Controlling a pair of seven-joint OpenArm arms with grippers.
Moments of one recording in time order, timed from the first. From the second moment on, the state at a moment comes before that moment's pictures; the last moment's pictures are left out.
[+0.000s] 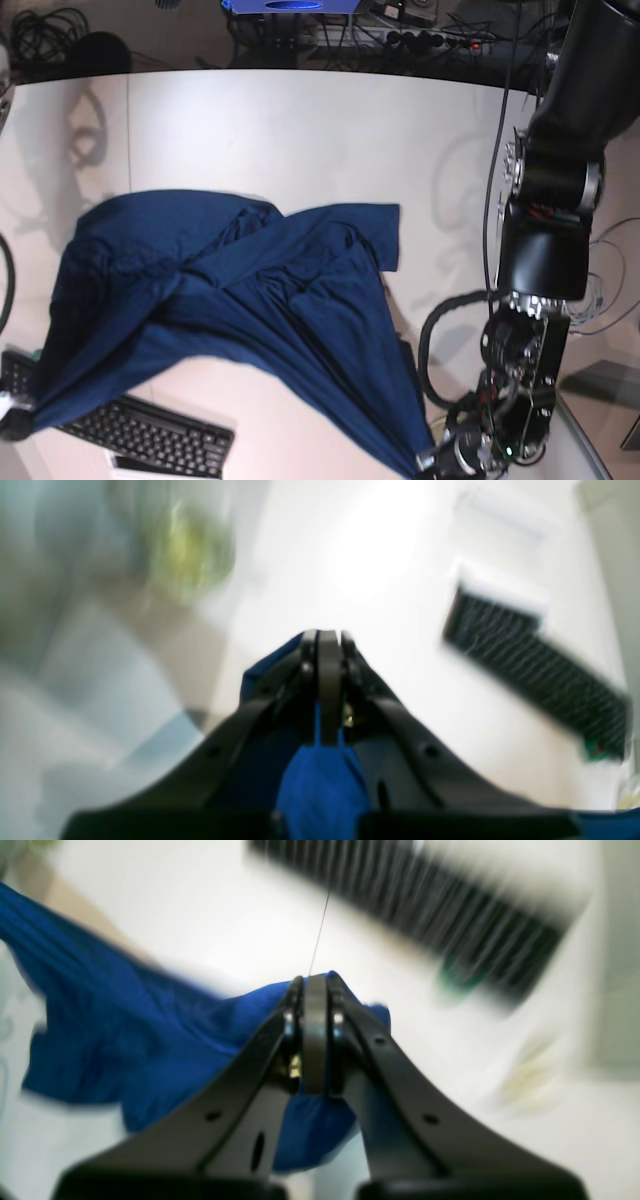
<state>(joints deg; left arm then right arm) -43.0 -12.5 13.8 63.5 -33.7 14.6 39.2 29.0 28.7 14.3 85.2 35.3 22.9 -67.7</state>
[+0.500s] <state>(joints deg) -38.2 -16.9 3.1 89.7 -33.8 15.1 43.3 19.8 39.4 34.4 109.8 33.5 24.5 -67.7</state>
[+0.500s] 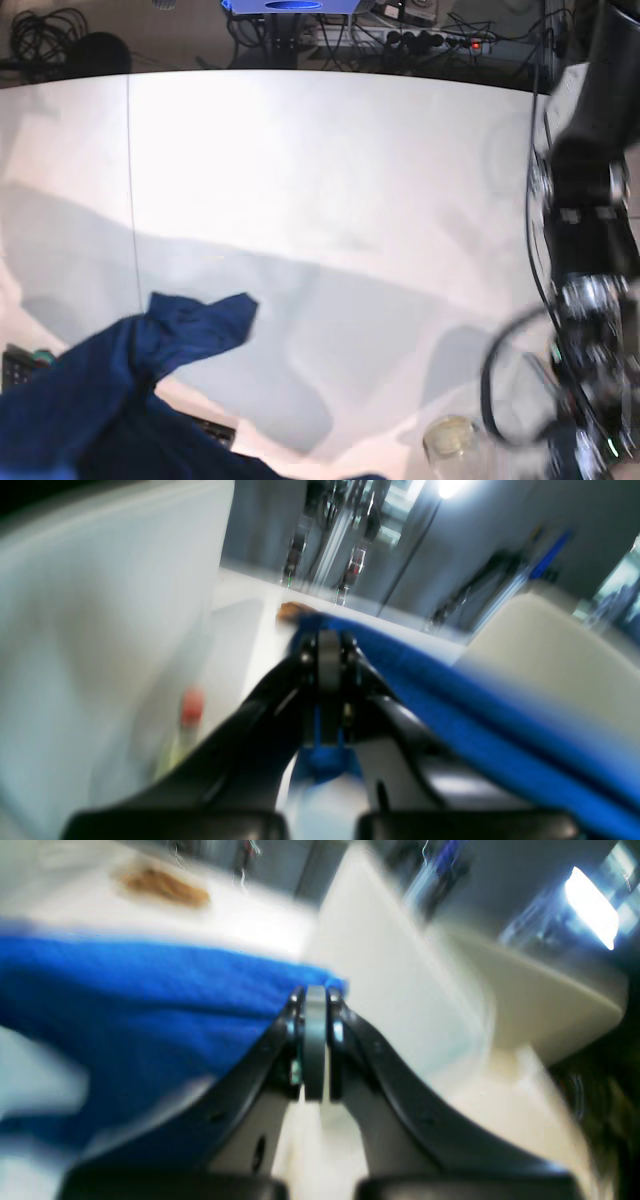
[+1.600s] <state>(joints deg) 19.6 -18.6 0.0 97.8 -23.4 15.3 27.0 -9.9 14.8 34.5 92.5 27.3 31.3 -65.1</state>
